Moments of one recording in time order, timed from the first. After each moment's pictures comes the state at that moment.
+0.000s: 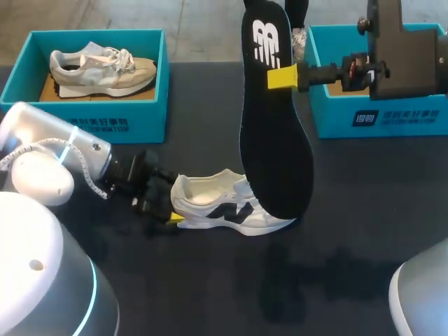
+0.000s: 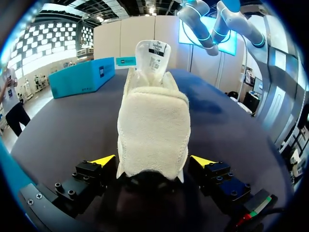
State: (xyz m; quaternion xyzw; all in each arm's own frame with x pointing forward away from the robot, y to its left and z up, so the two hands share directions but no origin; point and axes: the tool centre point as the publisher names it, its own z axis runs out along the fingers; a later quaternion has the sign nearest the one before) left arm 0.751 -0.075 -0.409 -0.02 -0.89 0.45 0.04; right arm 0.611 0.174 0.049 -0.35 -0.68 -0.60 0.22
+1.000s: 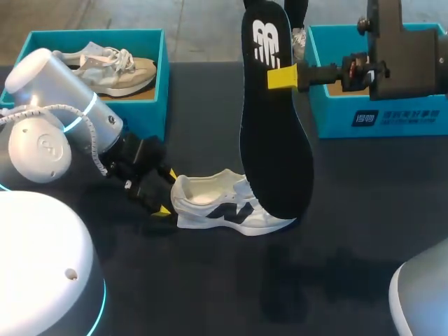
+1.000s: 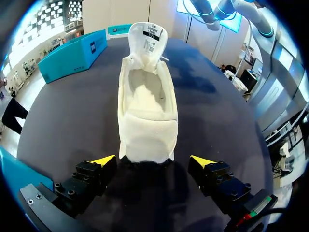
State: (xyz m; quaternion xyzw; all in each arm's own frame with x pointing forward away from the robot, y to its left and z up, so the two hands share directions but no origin) left arm 0.752 -0.046 -0.385 -0.04 -0.95 0.29 0.05; right arm 0.611 0.174 0.049 -0.35 -0.68 -0.60 0.22
